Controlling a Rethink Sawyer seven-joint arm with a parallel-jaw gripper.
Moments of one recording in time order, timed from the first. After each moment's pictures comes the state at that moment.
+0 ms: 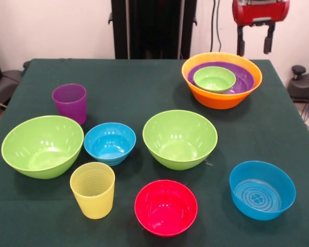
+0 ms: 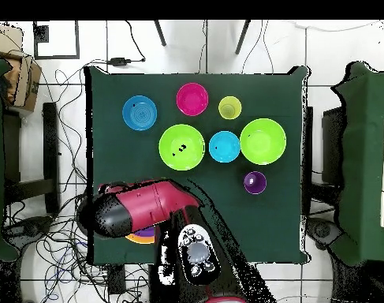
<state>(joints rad) -0.21 -0.89 0.34 1.98 -0.26 0.41 2.04</state>
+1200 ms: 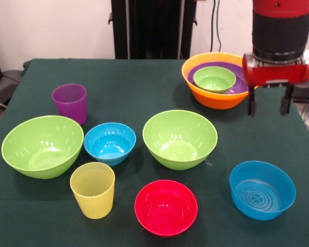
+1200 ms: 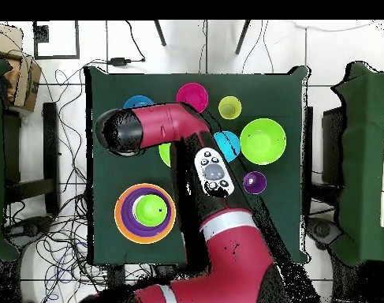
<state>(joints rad) -0.24 -0.59 0.39 1.43 -0.26 0.71 2.04</state>
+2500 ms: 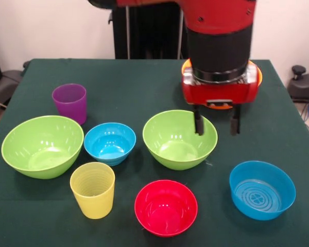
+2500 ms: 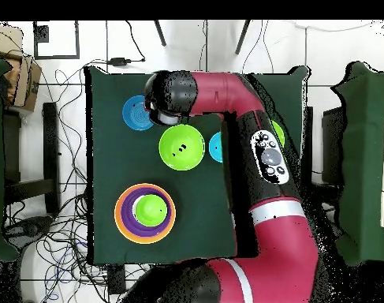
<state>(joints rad) -0.39 -0.52 0.45 1.21 -0.29 0.93 1.95</state>
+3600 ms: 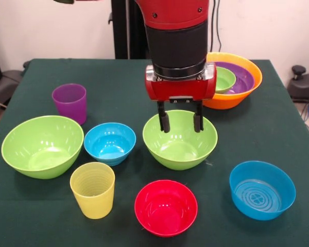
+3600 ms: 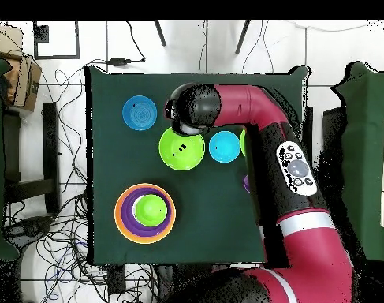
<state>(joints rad) -0.50 -0.55 0.51 1.32 -0.38 0.86 1.92</state>
